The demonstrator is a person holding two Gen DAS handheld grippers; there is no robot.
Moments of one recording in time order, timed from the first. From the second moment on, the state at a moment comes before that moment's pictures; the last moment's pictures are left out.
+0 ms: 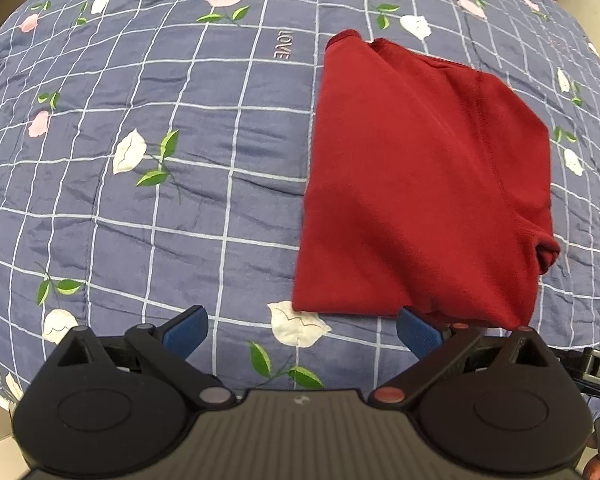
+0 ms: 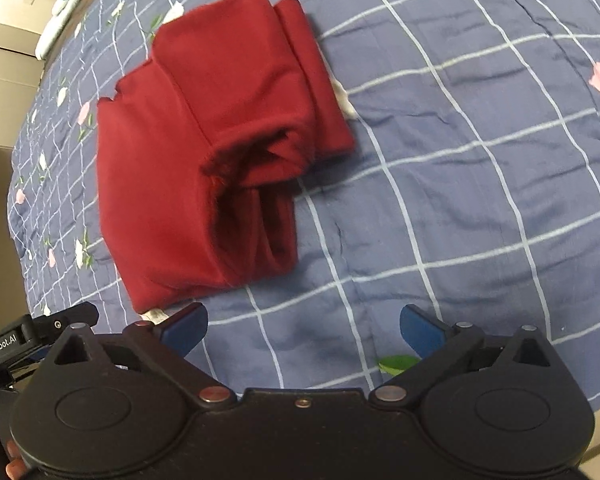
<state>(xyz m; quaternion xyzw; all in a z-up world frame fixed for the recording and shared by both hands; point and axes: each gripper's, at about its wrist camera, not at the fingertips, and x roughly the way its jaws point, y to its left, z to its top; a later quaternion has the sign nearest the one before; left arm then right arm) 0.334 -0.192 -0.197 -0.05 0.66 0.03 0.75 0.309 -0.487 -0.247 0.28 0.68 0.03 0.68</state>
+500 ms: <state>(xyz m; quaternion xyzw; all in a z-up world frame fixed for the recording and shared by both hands) 0.344 -0.158 -0.226 -0.02 0.70 0.10 0.70 0.304 -0.500 -0.269 0.24 0.73 -0.04 0.64</state>
